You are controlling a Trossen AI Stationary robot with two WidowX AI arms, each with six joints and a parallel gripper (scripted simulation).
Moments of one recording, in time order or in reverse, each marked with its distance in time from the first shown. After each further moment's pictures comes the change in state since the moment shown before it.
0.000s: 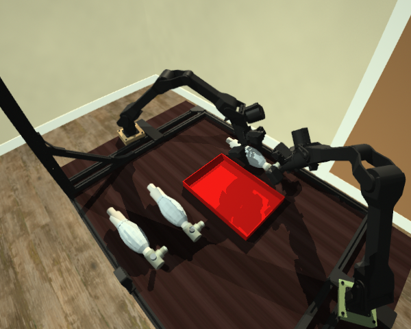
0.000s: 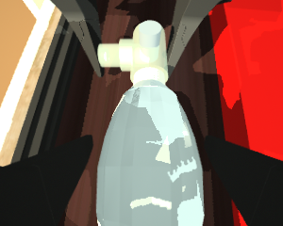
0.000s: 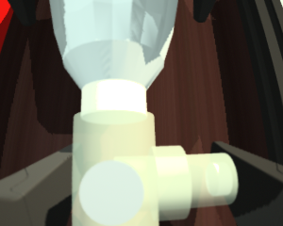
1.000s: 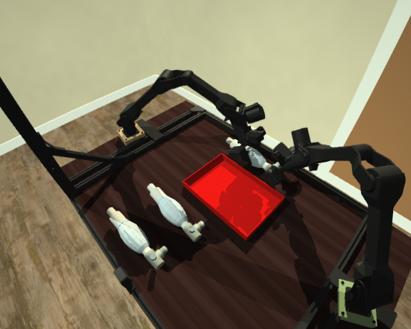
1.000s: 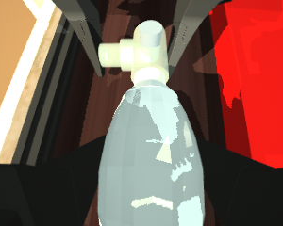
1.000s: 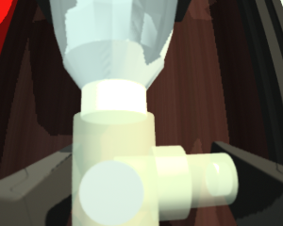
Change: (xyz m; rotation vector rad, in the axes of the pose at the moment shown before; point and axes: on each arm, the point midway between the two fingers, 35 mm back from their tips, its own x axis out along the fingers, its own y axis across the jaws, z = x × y) left arm 0.000 0.000 0.000 0.000 0.000 0.000; right arm 0.000 0.000 0.000 0.000 0.000 0.000
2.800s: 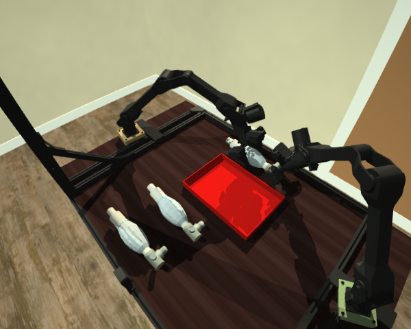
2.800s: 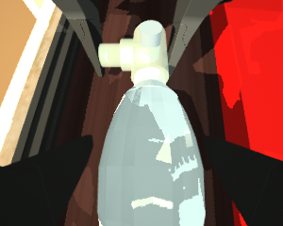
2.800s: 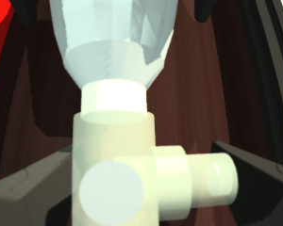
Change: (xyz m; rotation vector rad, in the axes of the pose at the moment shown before) left arm 0.000 0.000 0.000 0.000 0.000 0.000; right arm 0.000 0.000 0.000 0.000 0.000 0.000
